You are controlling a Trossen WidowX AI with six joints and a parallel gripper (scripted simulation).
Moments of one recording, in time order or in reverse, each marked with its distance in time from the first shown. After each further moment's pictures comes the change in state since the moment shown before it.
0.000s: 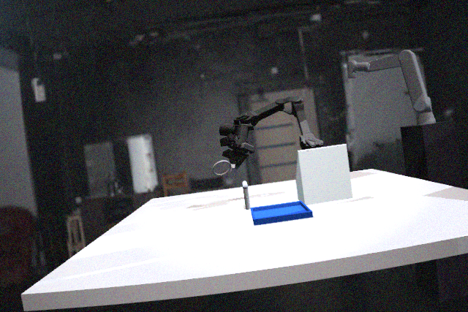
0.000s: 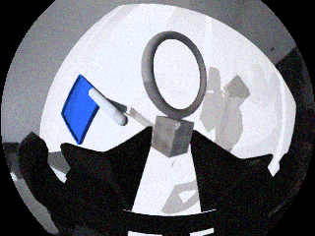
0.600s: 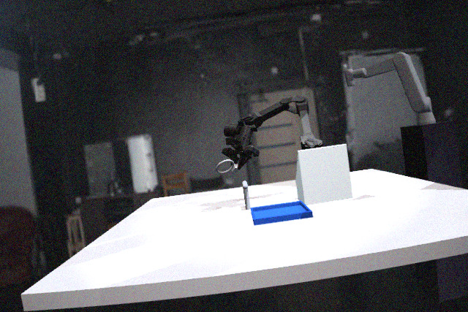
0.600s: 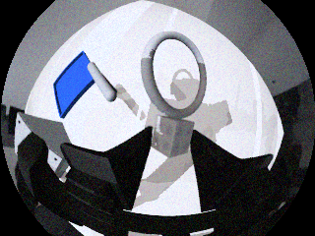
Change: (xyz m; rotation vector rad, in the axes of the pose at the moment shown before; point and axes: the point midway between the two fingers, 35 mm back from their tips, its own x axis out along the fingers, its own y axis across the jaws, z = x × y) arm -0.010 -0.020 -0.018 -0.283 -0.060 -0.032
